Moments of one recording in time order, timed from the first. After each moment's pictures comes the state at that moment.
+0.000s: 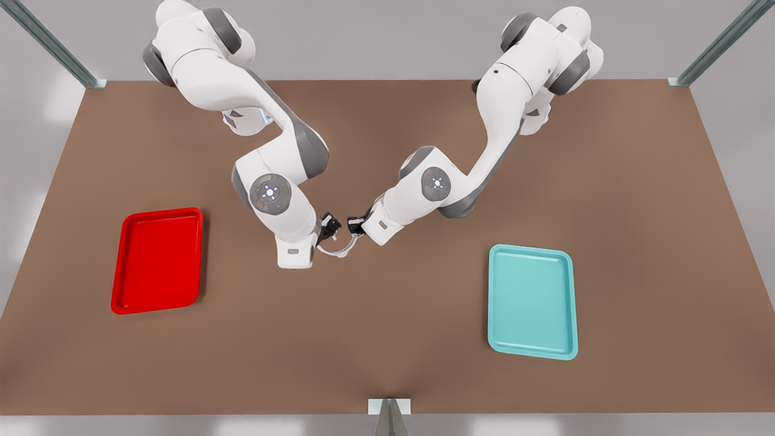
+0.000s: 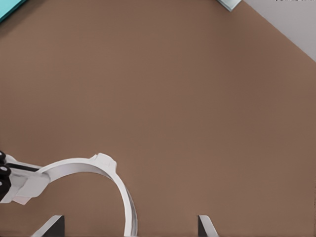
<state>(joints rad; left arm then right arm) -0.55 0.67 -0.26 -1.29 -0.34 2.30 -0.70 0.29 0.56 0.30 -1.20 -0.09 1.76 -0.21</state>
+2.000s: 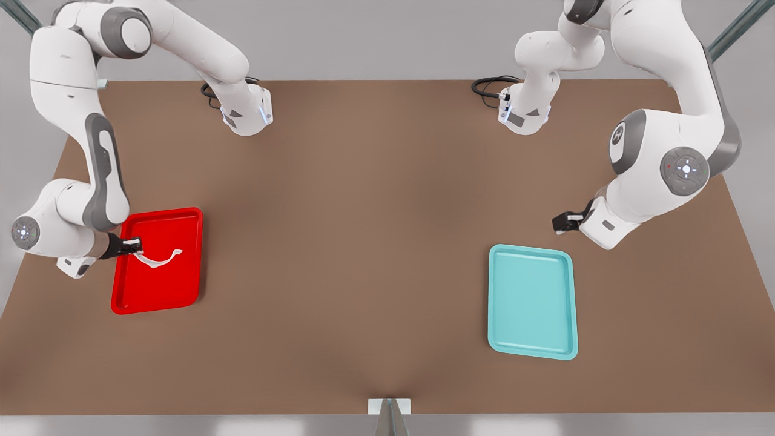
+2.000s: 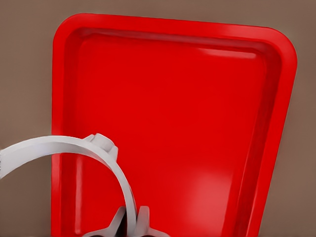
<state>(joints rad) -0.04 0.25 -0.13 -1.41 0.02 1.55 -0.21 -0.67 0.49 0.36 -1.78 -0.17 2.02 -0.48</state>
